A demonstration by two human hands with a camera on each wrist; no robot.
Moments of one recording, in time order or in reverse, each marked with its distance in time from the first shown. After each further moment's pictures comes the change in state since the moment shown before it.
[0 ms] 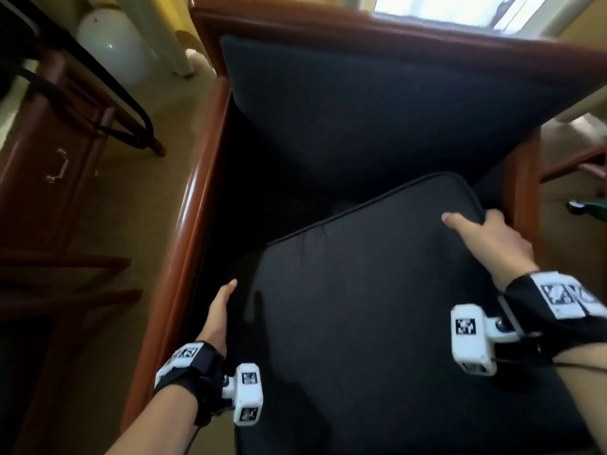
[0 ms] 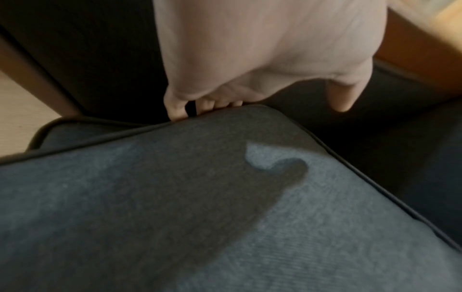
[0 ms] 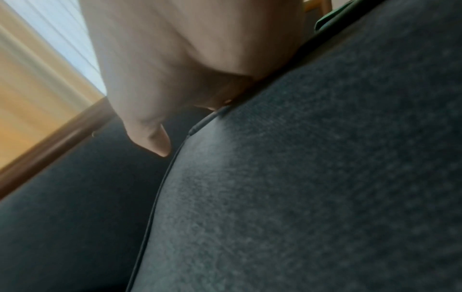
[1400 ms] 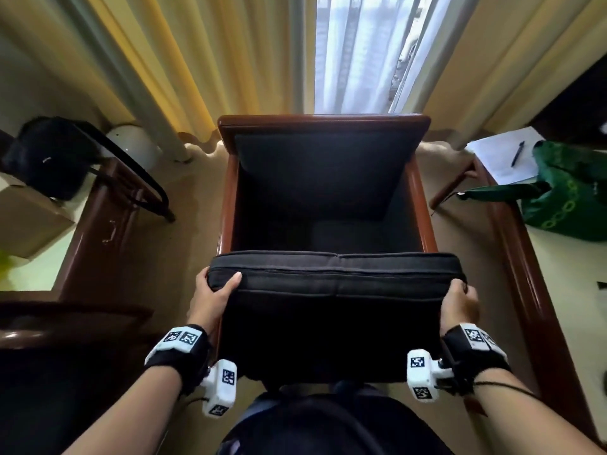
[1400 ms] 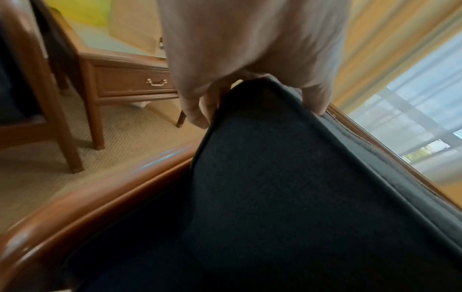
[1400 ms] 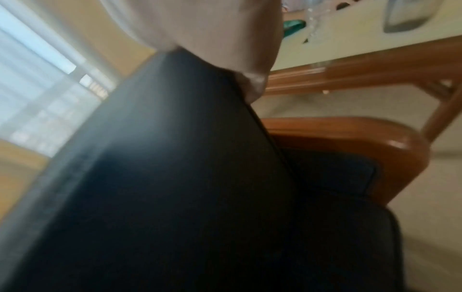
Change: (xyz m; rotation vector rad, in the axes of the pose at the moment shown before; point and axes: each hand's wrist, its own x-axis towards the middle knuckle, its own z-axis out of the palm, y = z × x) left_hand -0.174 0.046 -0.091 0.585 0.134 0.549; right_hand -0.227 0.134 0.009 0.986 0.404 0.368
